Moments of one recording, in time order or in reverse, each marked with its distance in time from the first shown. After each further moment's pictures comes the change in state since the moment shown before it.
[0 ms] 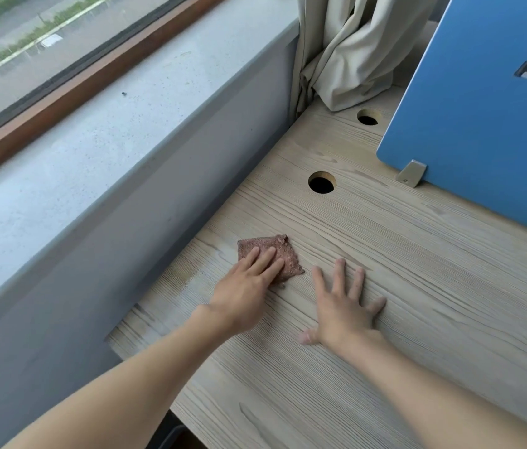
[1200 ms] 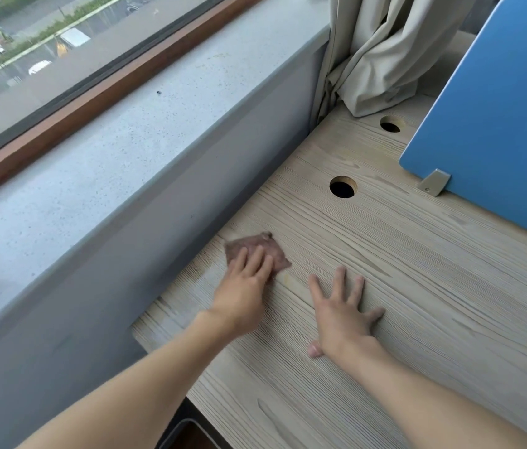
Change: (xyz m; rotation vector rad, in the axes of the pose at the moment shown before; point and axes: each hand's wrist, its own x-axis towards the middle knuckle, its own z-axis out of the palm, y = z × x) left_hand -0.019 -0.026 0.006 -0.067 0.042 -0.177; right_hand -0.012 -0.034 0.002 -0.106 -0.006 -0.039
